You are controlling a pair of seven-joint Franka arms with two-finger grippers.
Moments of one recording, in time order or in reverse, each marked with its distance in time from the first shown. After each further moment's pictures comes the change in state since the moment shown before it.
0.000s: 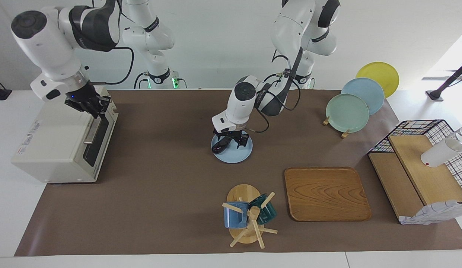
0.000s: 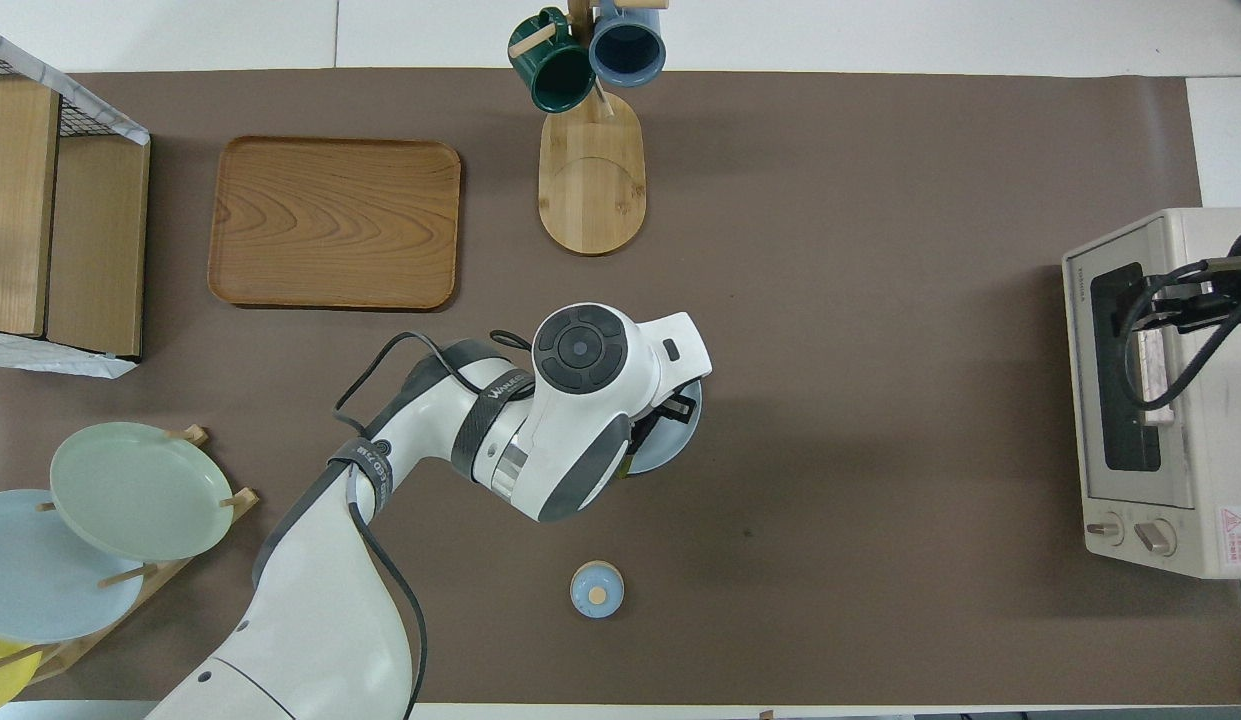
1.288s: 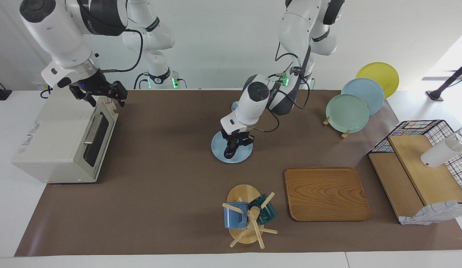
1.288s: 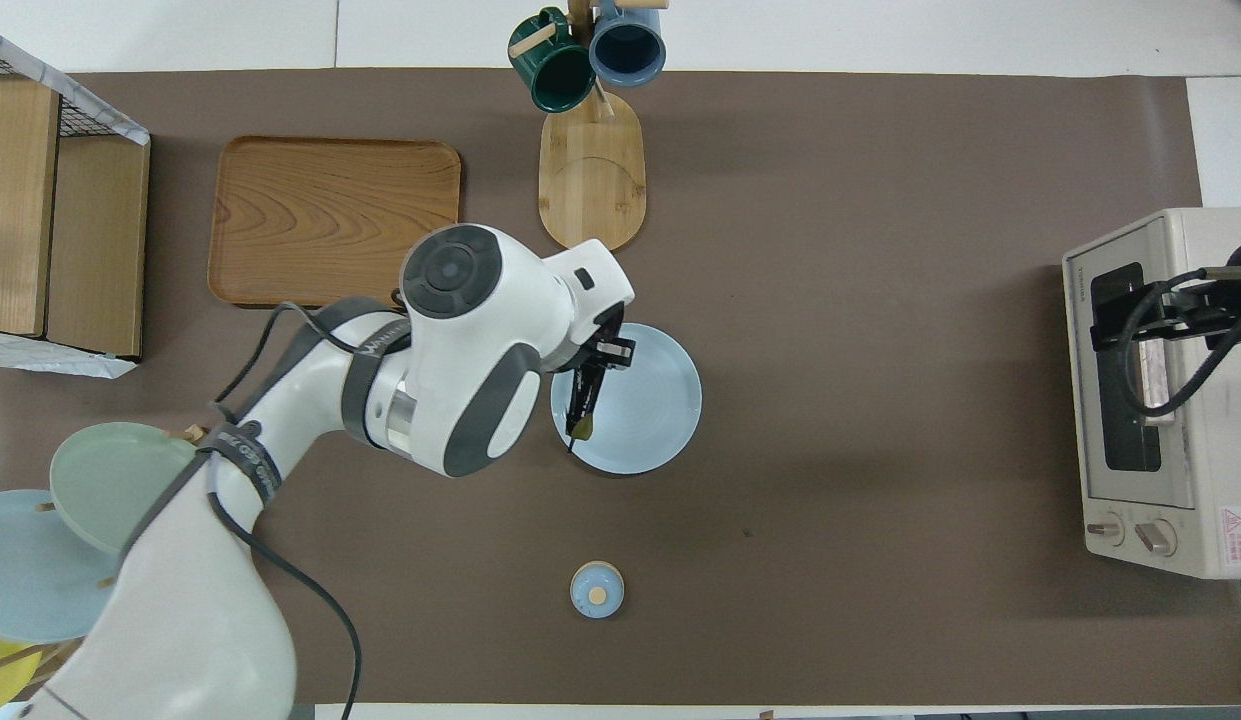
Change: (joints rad) left arm 0.159 -0.113 0.025 0.045 -0.090 -0.152 -0.001; right arm 0.069 -0.012 -0.075 -0.001 0.018 -0.047 0.037
